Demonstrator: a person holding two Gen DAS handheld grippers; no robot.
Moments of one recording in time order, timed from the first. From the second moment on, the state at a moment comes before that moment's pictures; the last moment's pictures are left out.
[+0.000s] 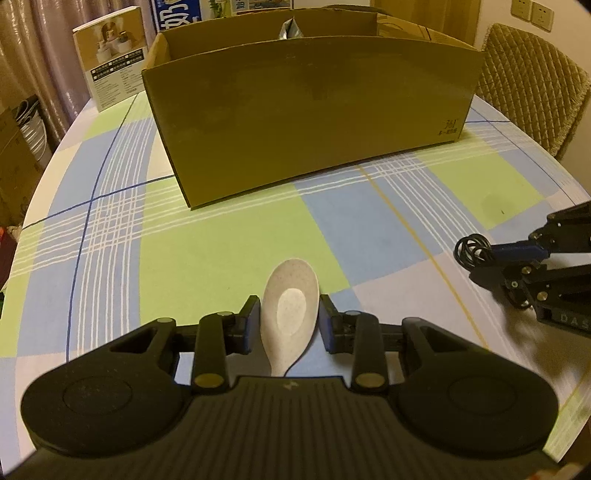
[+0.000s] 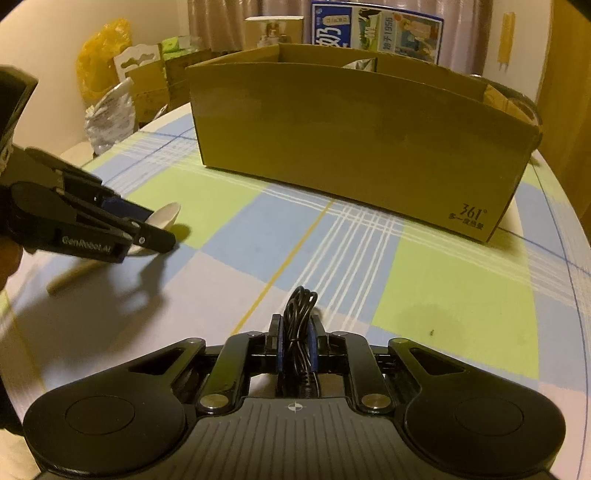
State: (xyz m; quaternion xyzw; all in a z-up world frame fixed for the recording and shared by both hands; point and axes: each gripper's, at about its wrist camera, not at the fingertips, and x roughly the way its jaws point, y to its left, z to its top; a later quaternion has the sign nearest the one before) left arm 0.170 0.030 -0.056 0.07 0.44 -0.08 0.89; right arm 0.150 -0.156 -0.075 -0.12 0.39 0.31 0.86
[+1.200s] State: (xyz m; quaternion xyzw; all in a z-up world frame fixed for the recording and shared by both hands) left arm 0.128 0.003 0.032 0.04 0.38 -0.07 0.92; right arm 0.128 -0.211 0.011 -0.05 0.33 0.26 0.91
